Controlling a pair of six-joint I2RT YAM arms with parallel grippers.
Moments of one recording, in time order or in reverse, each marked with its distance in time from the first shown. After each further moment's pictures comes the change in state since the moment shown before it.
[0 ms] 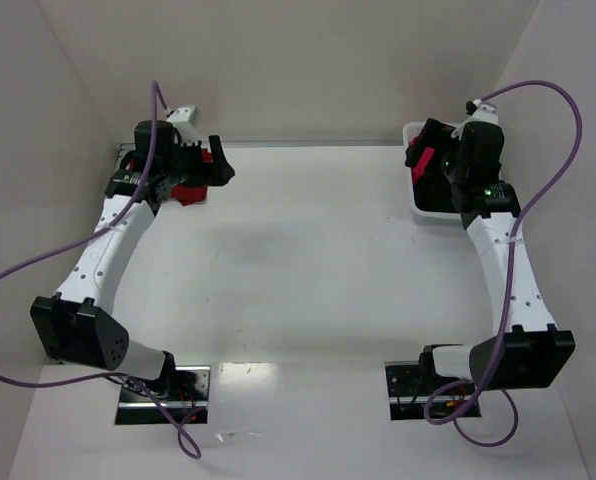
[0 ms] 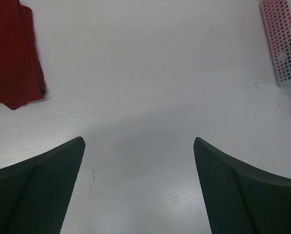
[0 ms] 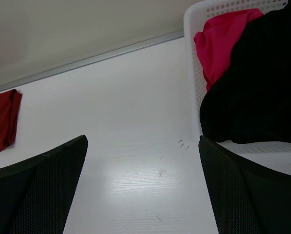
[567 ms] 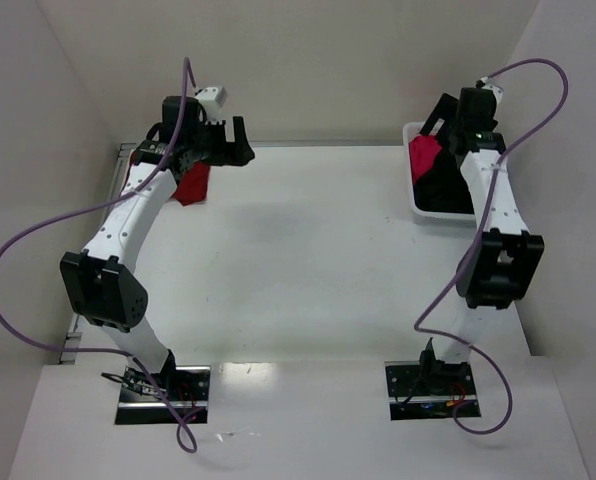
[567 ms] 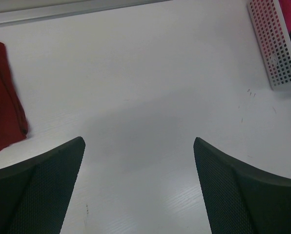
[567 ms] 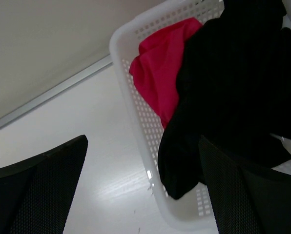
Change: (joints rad) left arm -0.059 0.261 0.290 -0.029 0.022 0.049; right arm -0.103 0.459 0.338 -0.039 0.144 0.052
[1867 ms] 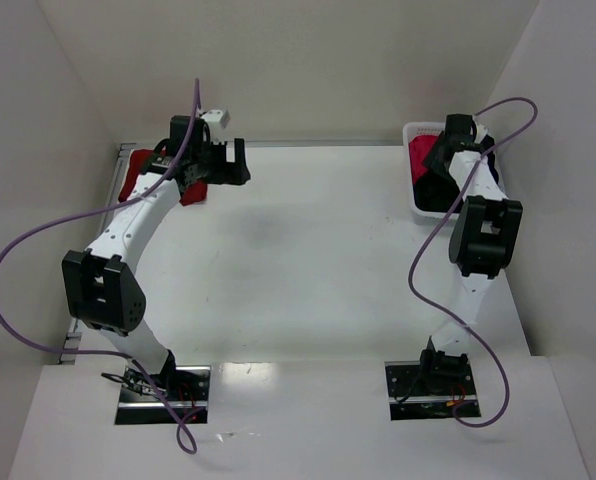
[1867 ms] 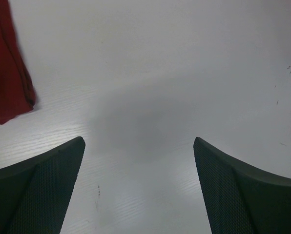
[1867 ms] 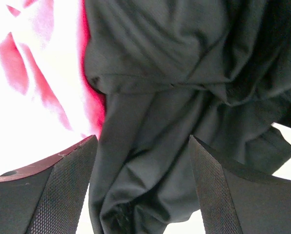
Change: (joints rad) left arm -0.008 -0.027 -0.164 0.023 -0.067 0.040; right arm -0.057 0.383 0.098 -0.031 0.132 0.054
